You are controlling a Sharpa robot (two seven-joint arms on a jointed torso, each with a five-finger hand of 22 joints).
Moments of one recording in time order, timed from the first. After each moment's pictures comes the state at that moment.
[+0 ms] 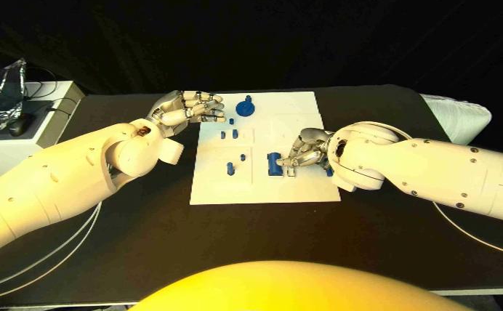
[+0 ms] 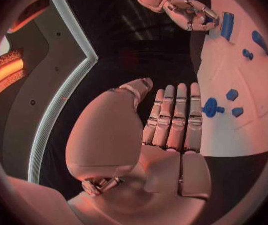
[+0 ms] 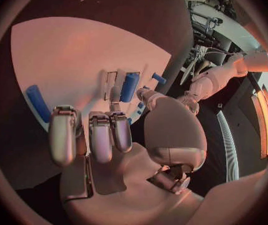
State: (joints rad) left arm 0.84 -0.88 0.30 1.36 -0.26 0.03 0.32; left_hand 1.42 -0.20 0.44 0.18 0.26 0.90 0.20 0.25 0.23 1.13 0.15 0.07 0.07 0.99 0.12 0.22 0.31 0.17 0.95 0.24 0.10 0.23; right arm 1.22 -0.69 -0.20 1.53 -1.05 -0.12 -0.47; right_hand 0.97 -0.17 0.39 0.26 0.32 0.97 0.07 0.34 0.97 1.46 0.00 1.51 1.31 1.46 -0.06 1.56 1.31 0.04 1.47 0.04 1.39 1.31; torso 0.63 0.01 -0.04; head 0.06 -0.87
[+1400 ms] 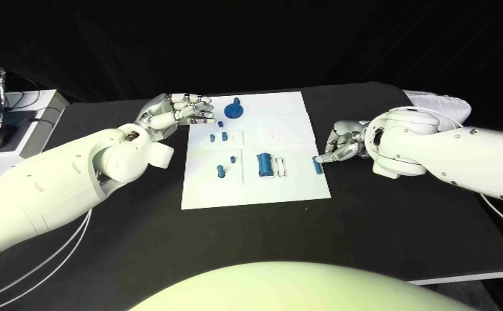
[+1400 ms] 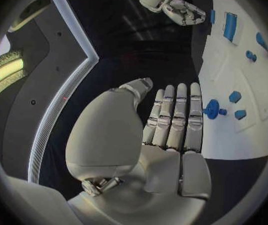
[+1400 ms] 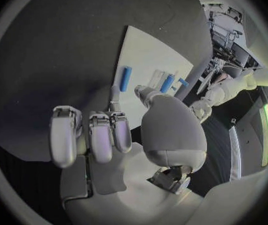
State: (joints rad) left arm 0.84 -0.87 0.30 1.36 -0.25 0.03 0.33; left_hand 1.42 -0.20 0.44 0.19 0.26 0.90 0.20 0.25 0.23 1.13 0.15 0.07 0.07 0.99 0.12 0.22 0.31 0.17 0.96 0.25 0.09 0.22; right arm 1.26 -0.87 -0.20 1.53 -1.21 0.05 -0.47; right_hand 1.04 -0.18 0.38 0.29 0.26 1.02 0.07 0.24 0.89 1.46 0.01 1.52 1.31 1.46 -0.06 1.56 1.31 0.04 1.47 0.04 1.41 1.31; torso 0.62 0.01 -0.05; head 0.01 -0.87
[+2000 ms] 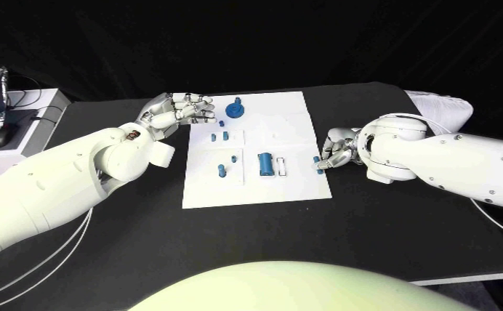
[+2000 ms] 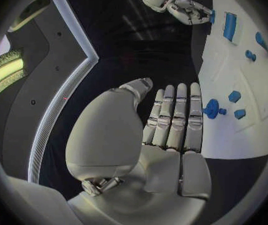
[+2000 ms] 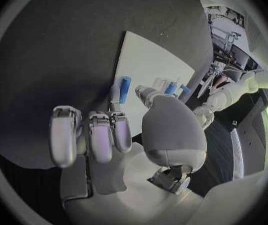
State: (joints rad) left arm 0.84 -0.88 0.30 1.36 -0.25 0.03 0.33; left_hand 1.42 -0.20 0.44 0.19 0.26 0.90 0.20 0.25 0.23 1.13 0.15 0.07 0.07 0.99 0.12 0.22 0.31 0.17 0.96 0.25 0.09 0.22; right arm 1.23 -0.83 -0.20 1.49 -1.21 0.07 -0.48; right_hand 1.03 -0.18 0.36 0.29 0.26 1.03 0.07 0.24 0.89 1.46 0.01 1.52 1.31 1.46 -0.06 1.56 1.31 0.04 1.47 0.04 1.41 1.31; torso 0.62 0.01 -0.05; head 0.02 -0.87
